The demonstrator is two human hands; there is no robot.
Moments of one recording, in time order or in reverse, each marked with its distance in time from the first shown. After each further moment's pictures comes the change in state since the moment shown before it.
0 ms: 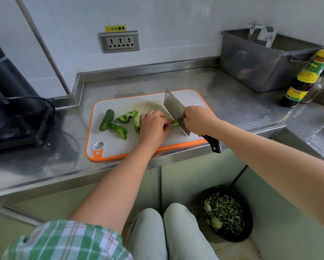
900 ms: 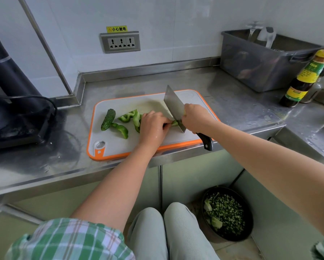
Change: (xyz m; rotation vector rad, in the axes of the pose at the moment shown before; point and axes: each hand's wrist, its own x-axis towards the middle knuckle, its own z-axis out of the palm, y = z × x) left_hand -0.001 0.000 -0.003 0.009 0.049 0.027; right_hand -0.002 -0.012 0.001 0.069 0.027 0.042
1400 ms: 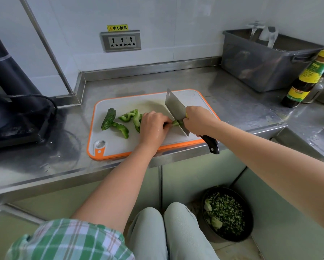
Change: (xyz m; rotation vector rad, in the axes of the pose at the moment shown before) left_hand -0.001 0.003 -0.002 -0.039 0.018 -0.042; right_hand -0.006 0.003 -0.002 -0.027 -0.044 -0.033
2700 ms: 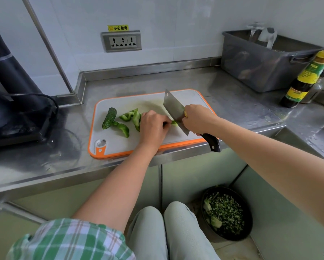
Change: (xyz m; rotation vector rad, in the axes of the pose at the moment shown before) left_hand -0.006 0.006 -0.008 -0.022 0.034 -0.049; right_hand -0.006 -0.007 -0.007 0.013 -0.025 -0.005
